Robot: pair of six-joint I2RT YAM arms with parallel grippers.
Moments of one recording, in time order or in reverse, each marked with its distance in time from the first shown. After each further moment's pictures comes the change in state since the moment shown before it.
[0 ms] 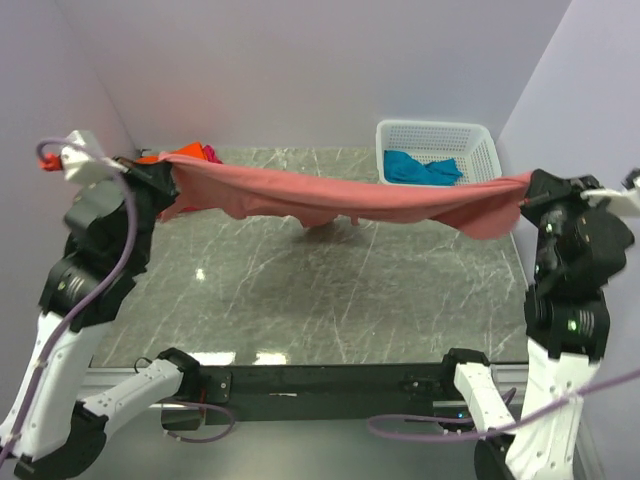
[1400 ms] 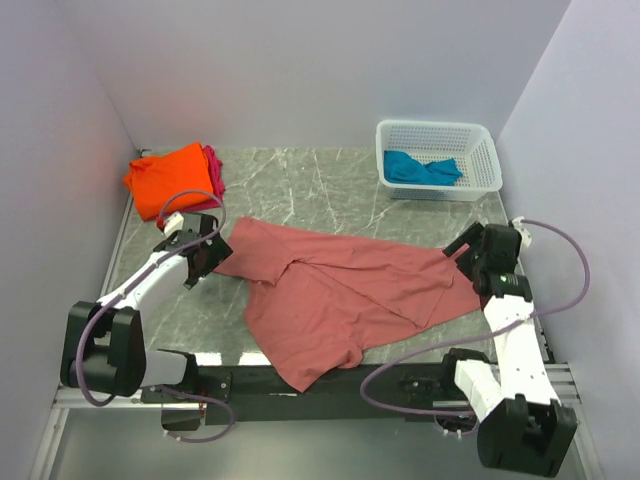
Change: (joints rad) left arm 0.291 0.409 -0.726 0.138 0.280 -0.217; right arm -0.014 0.129 -0.736 0.077 -0.089 0.072
